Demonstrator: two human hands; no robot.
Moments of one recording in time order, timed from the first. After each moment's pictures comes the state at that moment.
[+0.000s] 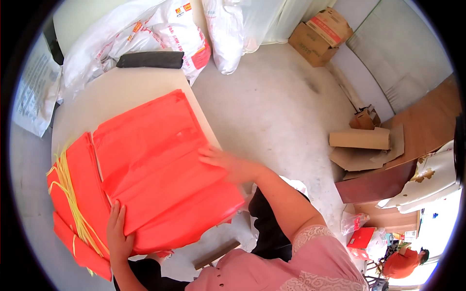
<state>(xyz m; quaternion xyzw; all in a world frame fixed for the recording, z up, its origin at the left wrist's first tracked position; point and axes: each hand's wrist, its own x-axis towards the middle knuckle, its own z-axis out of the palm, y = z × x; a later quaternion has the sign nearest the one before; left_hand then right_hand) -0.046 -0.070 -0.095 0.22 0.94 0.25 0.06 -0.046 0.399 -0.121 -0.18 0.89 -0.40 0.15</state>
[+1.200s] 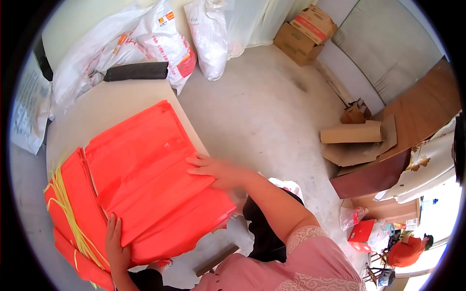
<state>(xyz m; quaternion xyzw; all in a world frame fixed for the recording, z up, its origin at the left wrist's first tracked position) -0.049 -0.078 -0.106 0.22 0.94 0.26 0.07 -0.045 0.394 -0.117 -0.18 0.90 -0.37 0.12</state>
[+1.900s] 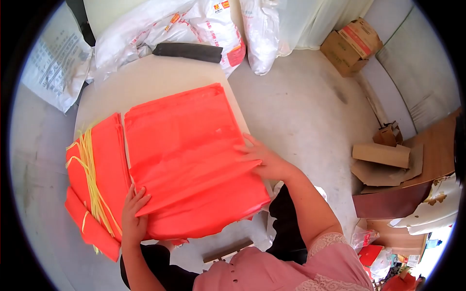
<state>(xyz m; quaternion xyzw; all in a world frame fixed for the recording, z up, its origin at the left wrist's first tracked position) -0.049 -0.081 -0.098 0.21 0.91 0.36 0.02 -0.048 0.400 -0.127 -0.19 0.88 -0.44 0.05</state>
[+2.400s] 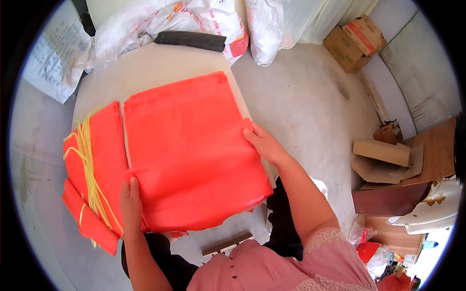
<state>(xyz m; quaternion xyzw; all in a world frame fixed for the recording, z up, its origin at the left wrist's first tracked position) -0.069 -0.059 -0.114 -0.09 0.84 0.54 0.01 -0.069 0.357 -0.099 0.14 0.71 -0.68 0.10</state>
